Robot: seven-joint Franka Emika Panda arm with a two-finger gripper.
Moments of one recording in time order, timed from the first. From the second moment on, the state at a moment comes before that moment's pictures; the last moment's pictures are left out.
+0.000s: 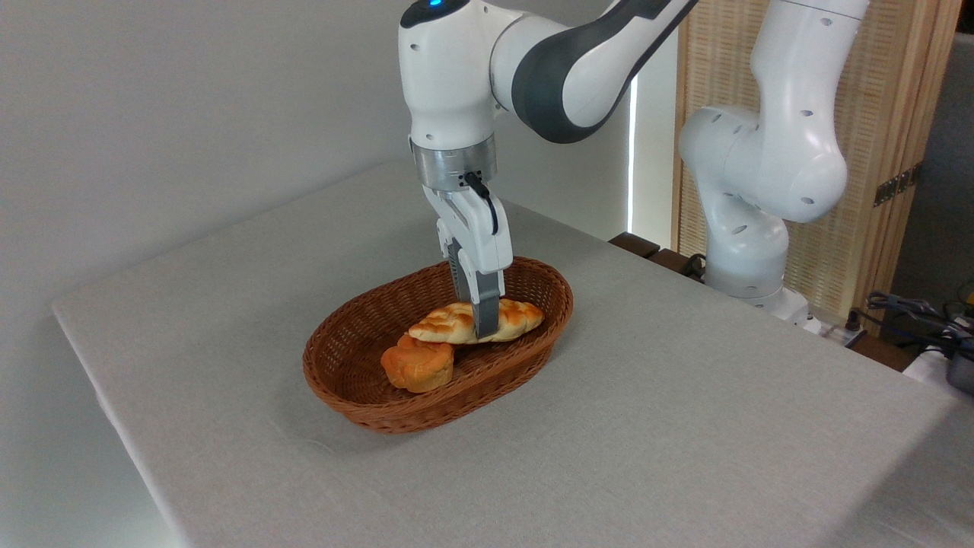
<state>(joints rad) -0.26 -0.37 0.03 -2.44 -0.04 2.09 0.88</state>
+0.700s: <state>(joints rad) -0.22 -0.35 0.05 -2.18 -0.04 1.84 0.88</state>
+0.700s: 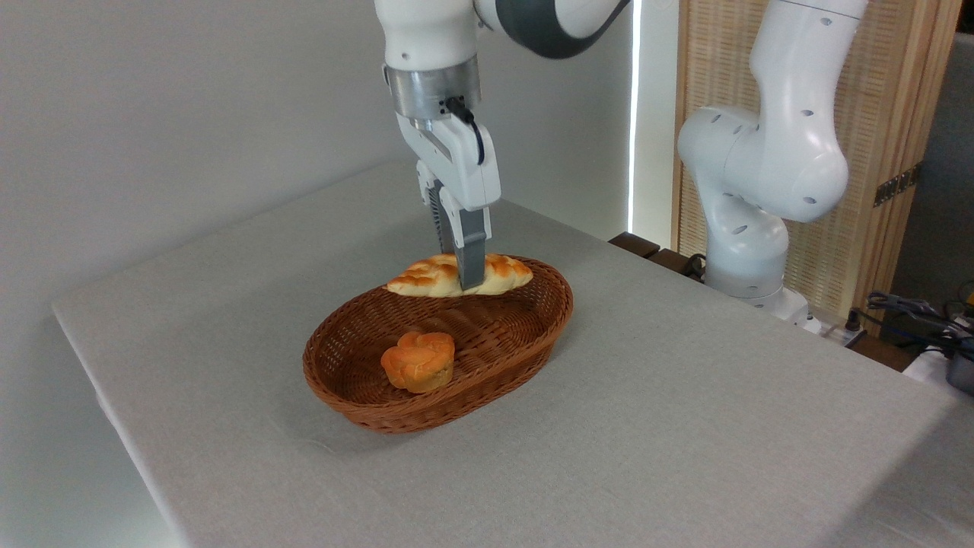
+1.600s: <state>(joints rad) -0.15 0.24 0.23 -1.70 0.00 1.93 0.90</state>
